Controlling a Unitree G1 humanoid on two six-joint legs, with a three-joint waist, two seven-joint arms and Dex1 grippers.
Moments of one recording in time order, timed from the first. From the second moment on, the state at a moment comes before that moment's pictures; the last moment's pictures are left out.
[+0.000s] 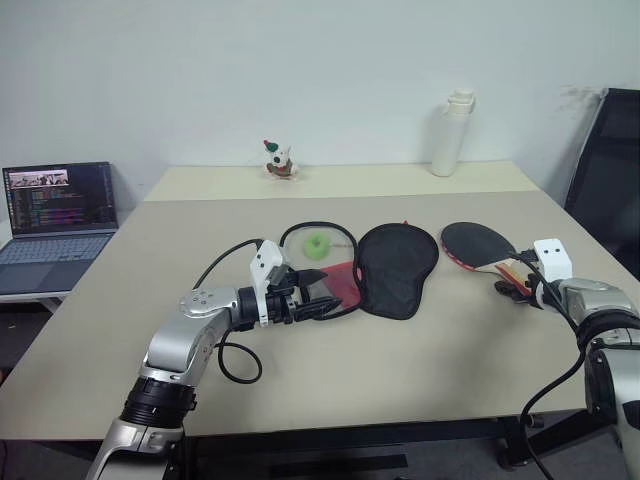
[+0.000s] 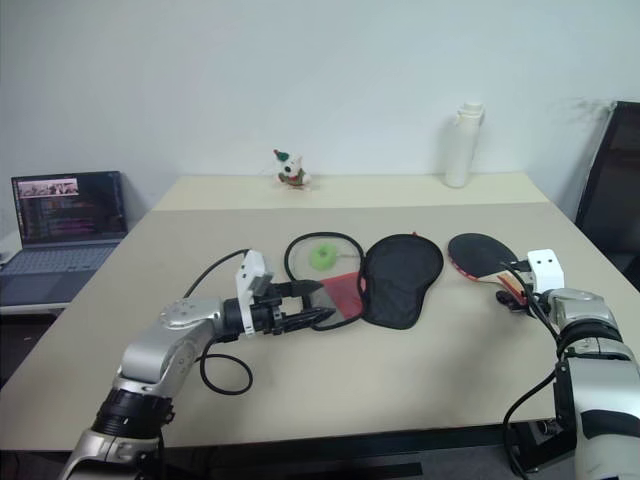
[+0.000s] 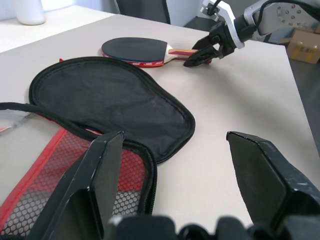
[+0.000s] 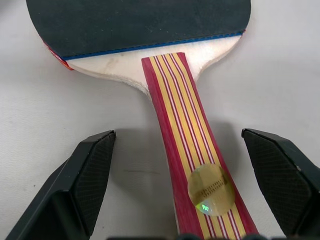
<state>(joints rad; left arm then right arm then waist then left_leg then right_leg) -0.53 0.53 -0.05 0.01 -0.43 0.46 -1.00 -1.03 -0.68 -0.10 1.30 0.00 0.28 0.57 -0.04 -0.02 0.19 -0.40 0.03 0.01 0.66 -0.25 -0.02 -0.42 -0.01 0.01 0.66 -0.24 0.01</state>
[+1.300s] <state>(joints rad) -0.53 0.58 -0.10 -0.07 -0.49 0.49 -1.20 -0.23 -0.67 -0.32 -0.36 0.23 1.42 0.49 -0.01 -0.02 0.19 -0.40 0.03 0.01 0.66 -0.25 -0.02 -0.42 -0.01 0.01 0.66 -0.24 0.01</state>
